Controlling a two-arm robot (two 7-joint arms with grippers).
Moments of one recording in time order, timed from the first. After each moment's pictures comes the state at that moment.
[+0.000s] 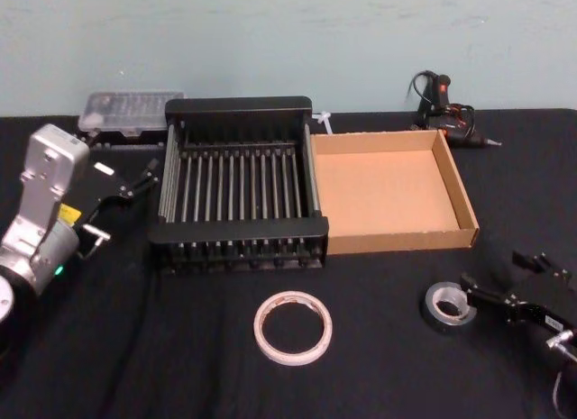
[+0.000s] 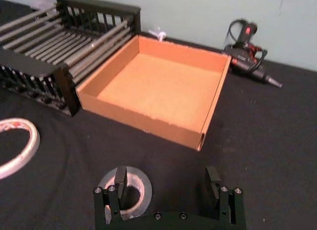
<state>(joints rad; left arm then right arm) -0.20 0.60 0.45 -1.41 -0.25 -0.12 0.03 -0.28 0.72 -0.17 -1.88 0.53 0.28 0.12</state>
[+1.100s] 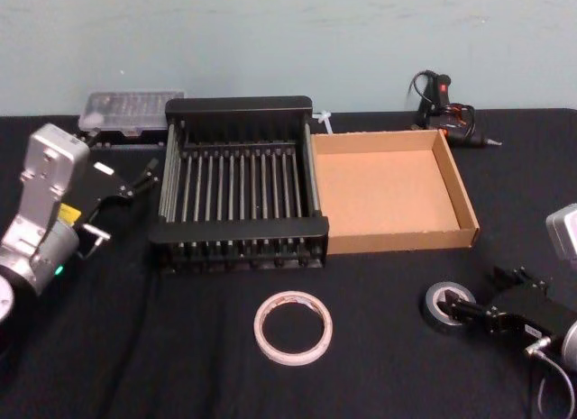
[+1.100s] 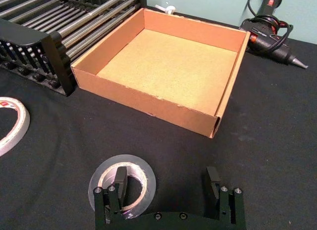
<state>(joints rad) -0.20 0.60 0.45 -1.41 -0.25 -0.12 0.03 -0.20 0.64 -0.21 -1.76 0.44 0.32 0.21</state>
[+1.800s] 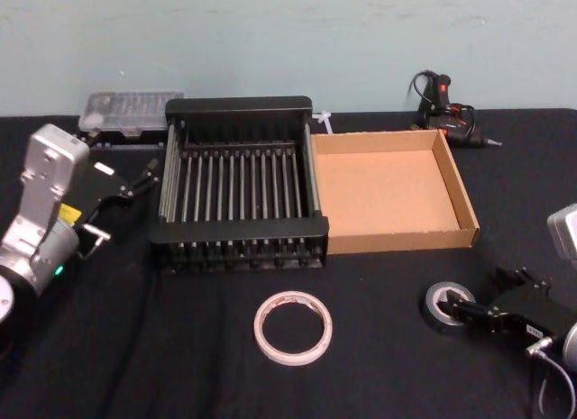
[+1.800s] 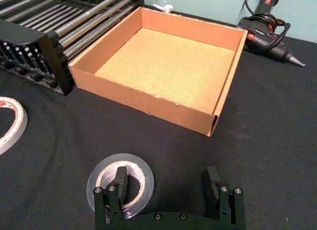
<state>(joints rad) -0.20 0.60 0.45 -1.41 -0.25 -0.12 0.03 -0.20 0.65 -0.21 -1.77 0.44 0.32 0.20</state>
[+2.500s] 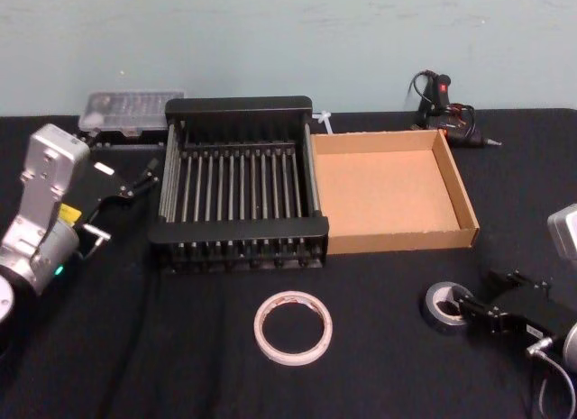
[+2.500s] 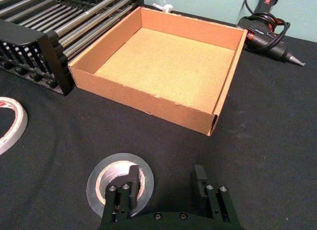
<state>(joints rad) -0.20 0.60 0.45 -1.41 -0.25 -0.12 0.03 -0.20 0.65 -0.21 -1.77 0.44 0.33 0.20</state>
